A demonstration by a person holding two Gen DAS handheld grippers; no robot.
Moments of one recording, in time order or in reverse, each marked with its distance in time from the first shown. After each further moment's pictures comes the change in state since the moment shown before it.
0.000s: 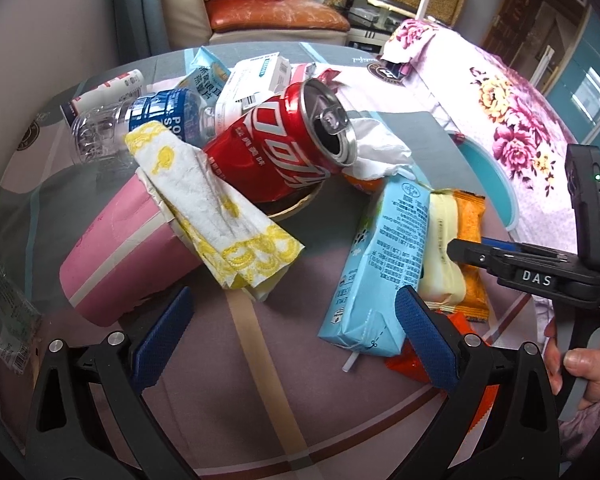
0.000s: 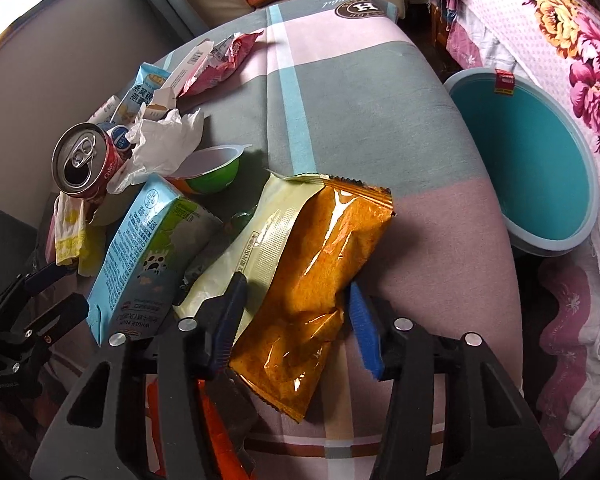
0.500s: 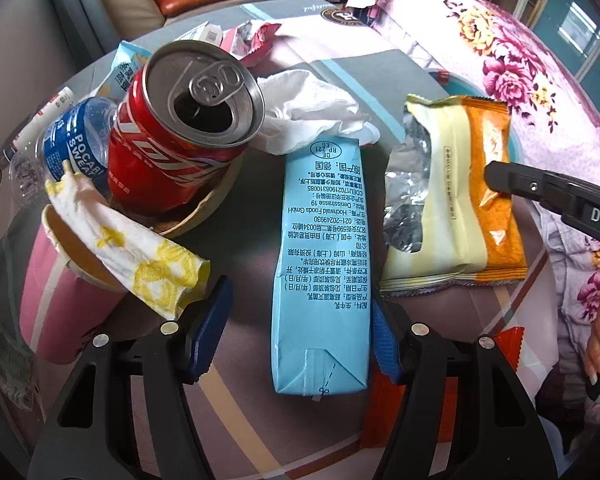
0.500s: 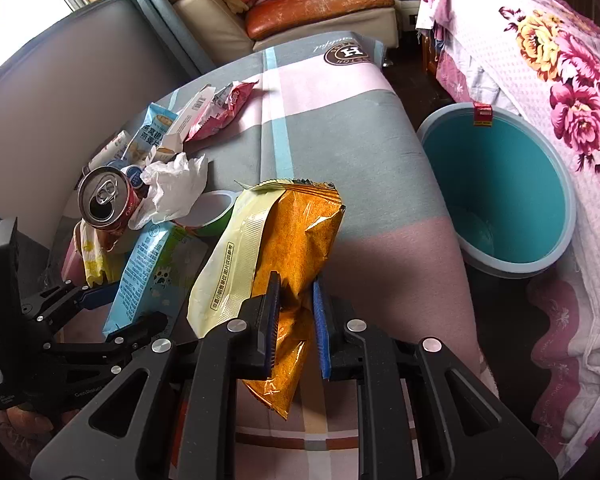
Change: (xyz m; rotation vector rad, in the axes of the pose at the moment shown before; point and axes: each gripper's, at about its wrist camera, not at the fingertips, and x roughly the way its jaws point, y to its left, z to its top) left arm 0.051 -0.044 0.014 0.164 0.158 0.029; right arm -0.040 -0.013 0.007 0.009 -0.105 0.004
